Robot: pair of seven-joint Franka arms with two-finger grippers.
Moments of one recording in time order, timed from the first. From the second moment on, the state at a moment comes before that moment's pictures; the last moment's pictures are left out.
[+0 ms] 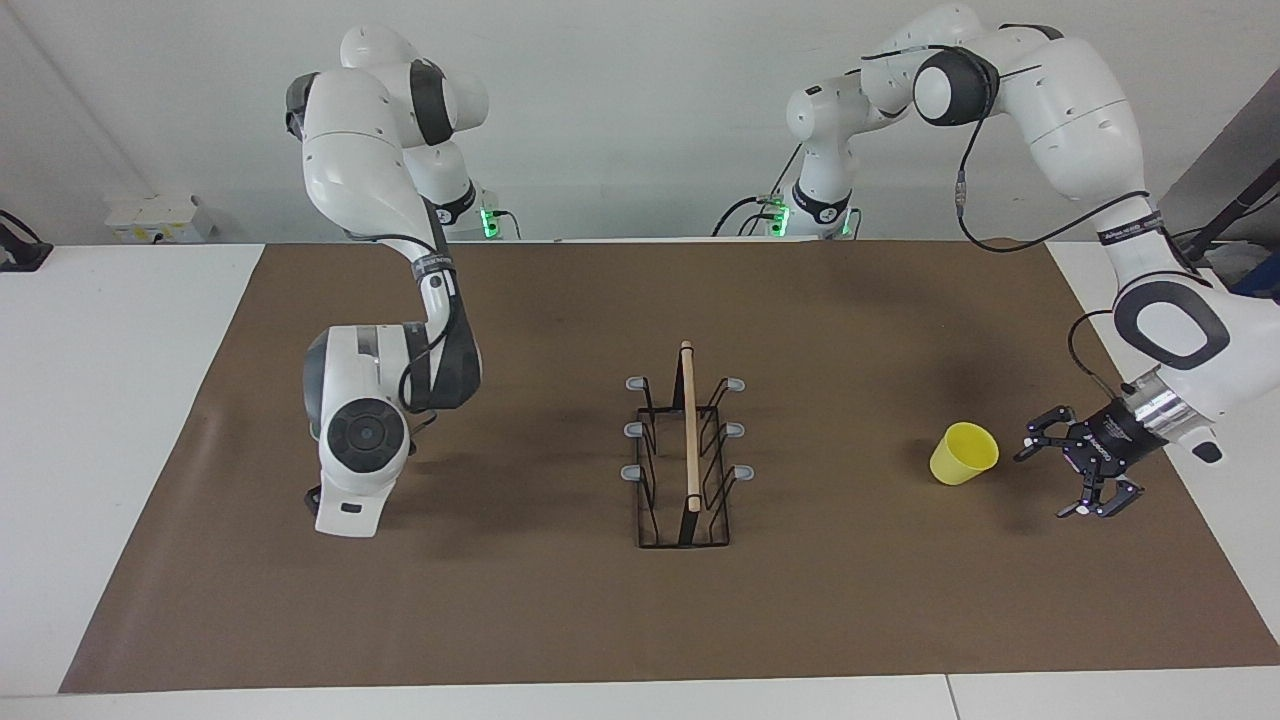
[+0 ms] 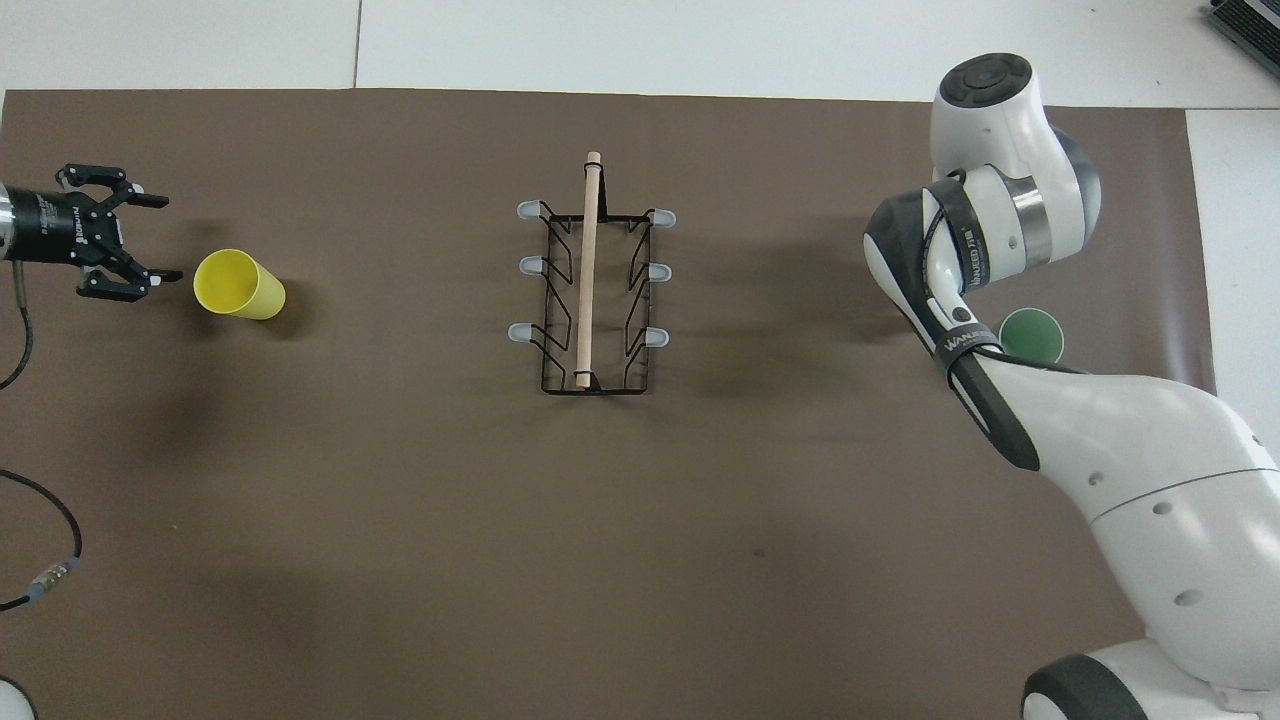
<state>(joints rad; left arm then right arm) 0.25 0.66 0.05 -1.41 -0.63 1.96 -1.15 0.12 0.77 0.00 -1.22 -0.40 1.61 -0.56</state>
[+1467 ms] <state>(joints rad) 0.18 0.49 0.03 -1.81 -0.82 2.05 -0.92 0.20 0.60 0.00 -1.65 -0.80 1.66 -0.67</state>
